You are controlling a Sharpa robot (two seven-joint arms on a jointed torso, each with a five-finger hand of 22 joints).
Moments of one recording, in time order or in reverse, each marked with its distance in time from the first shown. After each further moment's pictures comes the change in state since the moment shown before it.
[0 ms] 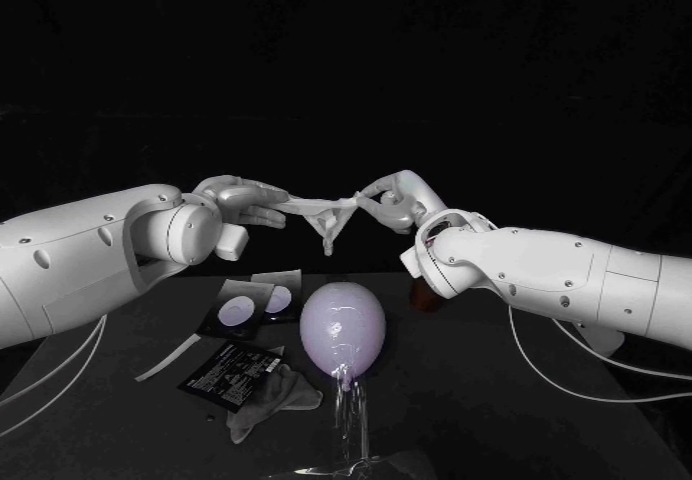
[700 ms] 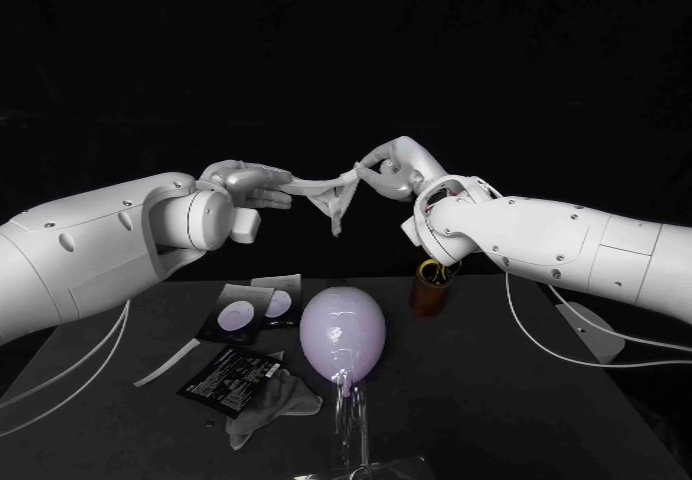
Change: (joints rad) left arm 0.018 0.074 0.024 -0.073 0.041 -0.077 0.053; left_hand 0.004 -0.006 0.013 -0.008 0.001 0.004 0.004 -0.007 -0.001 0.003 -0.003 -0.004 -0.001 0.000 0.001 -0.004 0.004 -0.001 0.004 -0.004 0.009 0.004; right arm 0.094 0.050 0.001 -0.101 -0.132 0.034 -0.040; right_hand -0.006 -0.006 0.004 -0.004 -0.001 0.003 -0.004 -0.001 0.006 0.000 0.000 0.004 0.001 -0.001 0.001 0.000 0.000 0.000 0.007 0.000 0.004 0.007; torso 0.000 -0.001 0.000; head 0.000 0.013
